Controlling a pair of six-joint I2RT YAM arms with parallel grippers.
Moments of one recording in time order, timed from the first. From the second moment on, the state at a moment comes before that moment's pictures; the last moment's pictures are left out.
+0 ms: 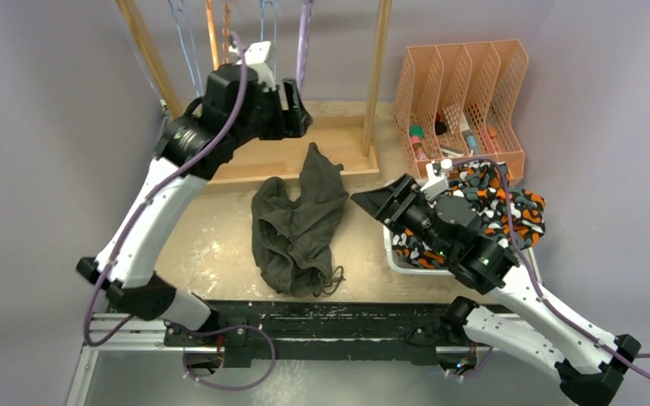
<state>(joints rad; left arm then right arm) -0.61 1.52 2.01 -0.91 -0.11 -0.47 0.79 0.73 0.81 -0.22 0.11 1.13</state>
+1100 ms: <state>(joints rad) -0.61 0.57 1.10 -1.01 -0.52 -0.73 1.07 1.80 1.41 -0.50 0.15 0.78</state>
